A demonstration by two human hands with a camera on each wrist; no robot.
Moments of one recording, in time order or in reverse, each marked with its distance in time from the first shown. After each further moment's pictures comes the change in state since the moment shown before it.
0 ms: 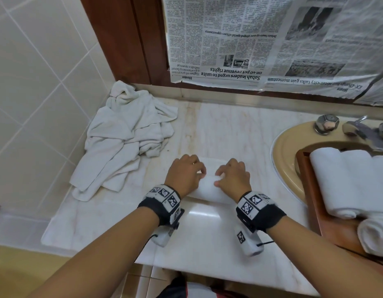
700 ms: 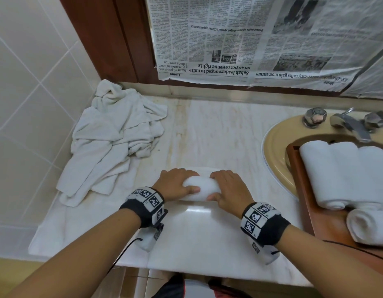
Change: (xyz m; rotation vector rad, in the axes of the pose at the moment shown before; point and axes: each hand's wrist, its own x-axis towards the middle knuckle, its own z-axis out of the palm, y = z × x) left_hand -0.008 -0.017 0.011 -0.207 -0.413 -0.106; right_hand -0.032 0.029 0.009 -0.108 0.062 -0.371
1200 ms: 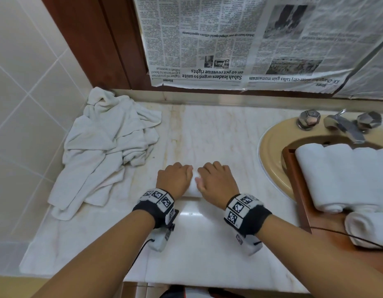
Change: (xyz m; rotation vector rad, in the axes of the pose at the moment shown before) left_hand 0.035 0.012 0.004 0.265 0.268 -0.188; right_hand 0.041 -0.017 -0.002 -0.236 0.089 -0.008
